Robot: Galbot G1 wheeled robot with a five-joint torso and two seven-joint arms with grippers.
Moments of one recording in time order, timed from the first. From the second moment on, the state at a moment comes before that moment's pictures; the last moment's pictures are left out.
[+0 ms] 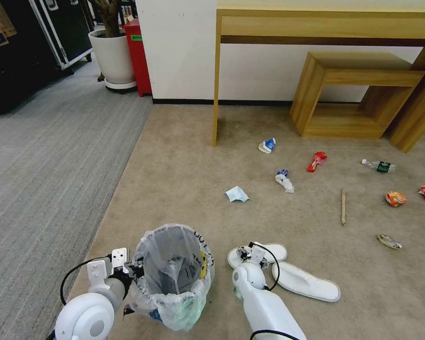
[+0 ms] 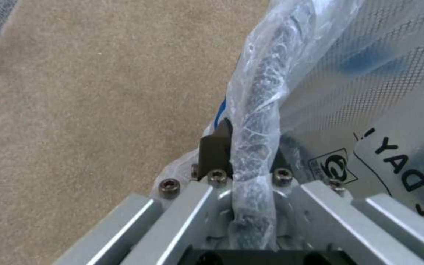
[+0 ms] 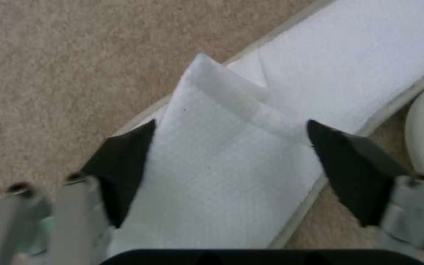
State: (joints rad) left arm 1.51 -0.92 -0.36 -2.16 -1.03 0.50 -0.61; right arm -0.97 1.61 0.24 1.11 0.57 -0.19 0.66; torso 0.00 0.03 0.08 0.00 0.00
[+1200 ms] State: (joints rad) left arm 1.51 -0.94 -0.36 -2.15 -1.01 0.48 -0.60; right arm -1.24 1.47 0.16 1.64 0.55 -0.09 0.47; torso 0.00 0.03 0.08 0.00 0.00
